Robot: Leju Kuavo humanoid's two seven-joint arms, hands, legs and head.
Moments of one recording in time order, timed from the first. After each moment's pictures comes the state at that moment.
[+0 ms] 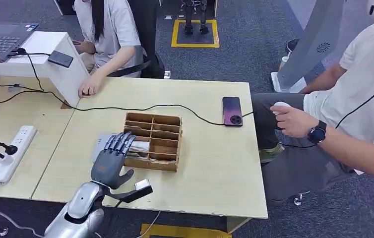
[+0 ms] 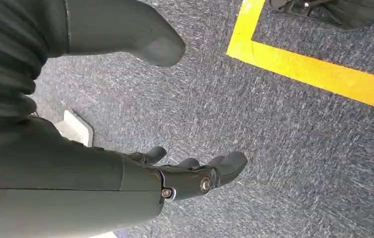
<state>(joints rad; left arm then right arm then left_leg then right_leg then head) -0.11 0.18 -0.35 -1.32 -1.20 0.41 -0.08 -0.05 0.08 -0.90 -0.20 1.54 -0.21 -0.12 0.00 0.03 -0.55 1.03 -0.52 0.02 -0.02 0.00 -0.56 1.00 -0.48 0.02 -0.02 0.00</state>
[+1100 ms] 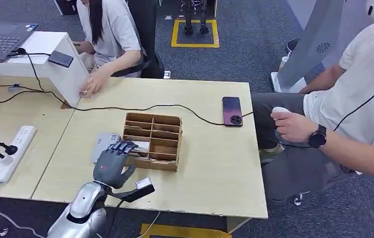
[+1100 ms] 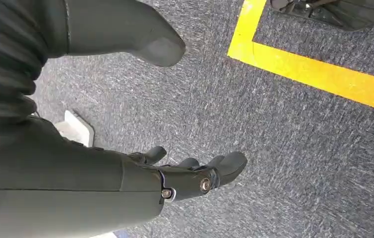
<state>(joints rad) -0.11 0.16 -0.35 -1.32 -1.16 0.40 -0.09 -0.05 0.08 -0.90 -0.20 1.54 -0.21 -0.12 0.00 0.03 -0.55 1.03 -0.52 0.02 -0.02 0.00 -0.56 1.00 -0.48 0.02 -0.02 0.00</state>
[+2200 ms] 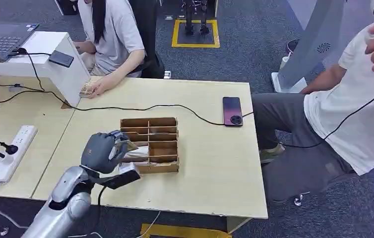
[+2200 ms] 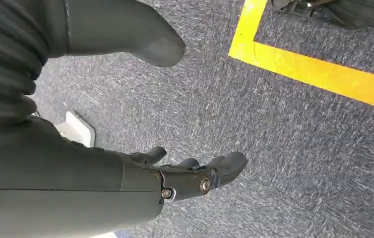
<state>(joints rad) -0.19 0.30 -0.32 -1.56 -0.82 0.20 -0.19 -0.05 0.08 -0.90 -0.20 1.53 -0.21 -0.11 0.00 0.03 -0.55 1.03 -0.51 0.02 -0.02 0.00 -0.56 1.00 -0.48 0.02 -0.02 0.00</state>
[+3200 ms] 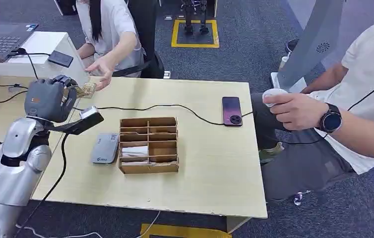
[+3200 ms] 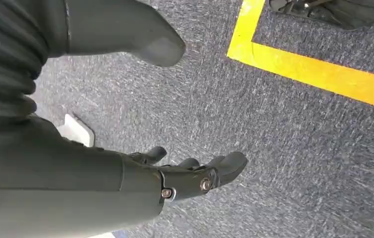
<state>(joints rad) -0.42 0.45 -0.20 -1.49 -1.02 0.19 -0.03 -0.05 0.09 -0.92 -0.20 1.54 -0.21 -0.12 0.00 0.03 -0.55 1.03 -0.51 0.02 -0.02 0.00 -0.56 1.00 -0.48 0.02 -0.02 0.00</state>
